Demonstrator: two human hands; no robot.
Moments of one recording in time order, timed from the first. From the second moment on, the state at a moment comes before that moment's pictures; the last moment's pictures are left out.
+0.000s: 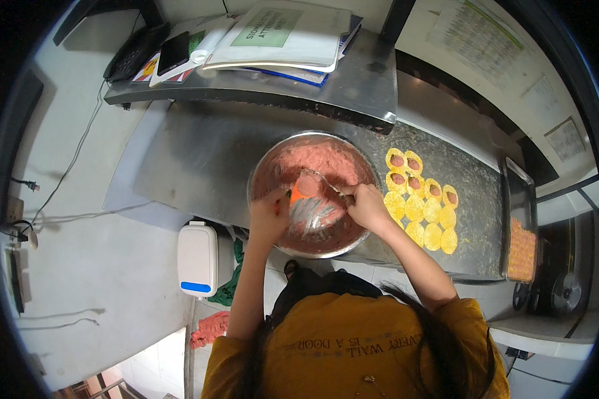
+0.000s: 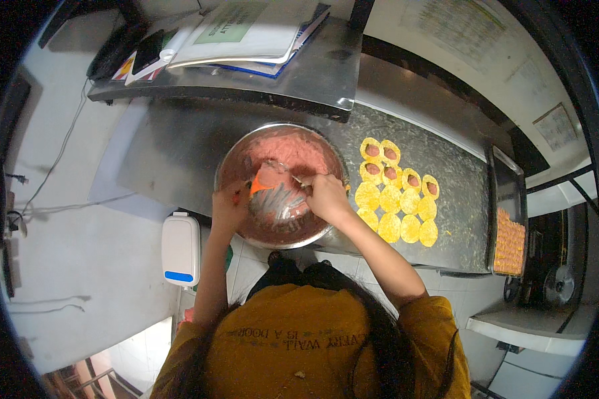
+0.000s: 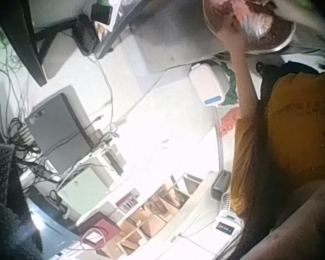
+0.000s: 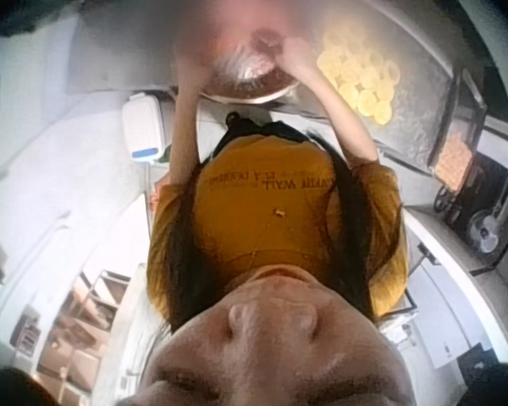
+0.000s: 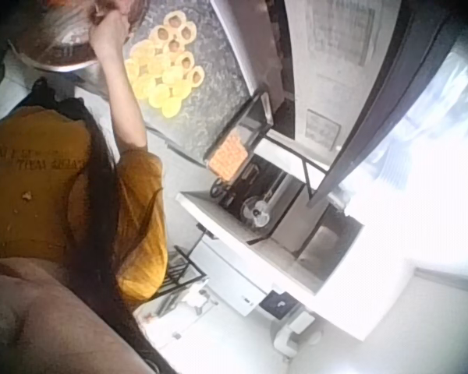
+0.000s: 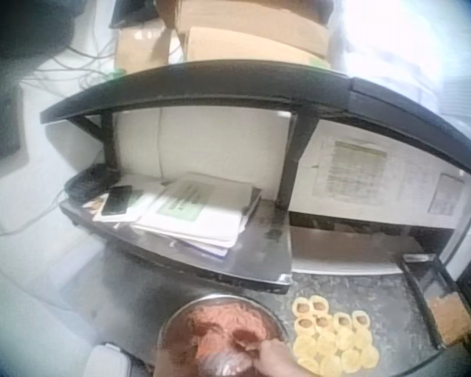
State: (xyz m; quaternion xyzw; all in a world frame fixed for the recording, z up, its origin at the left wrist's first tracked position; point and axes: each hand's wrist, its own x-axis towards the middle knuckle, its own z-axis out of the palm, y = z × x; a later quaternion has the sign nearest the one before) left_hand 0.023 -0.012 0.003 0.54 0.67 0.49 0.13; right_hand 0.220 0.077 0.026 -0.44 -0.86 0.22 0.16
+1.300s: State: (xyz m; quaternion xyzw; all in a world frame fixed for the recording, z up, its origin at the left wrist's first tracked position) left_hand 0.006 0.003 0.009 0.55 0.68 0.46 0.11; right_hand 0.233 0.051 0.037 -0.40 -0.90 0.06 0.18
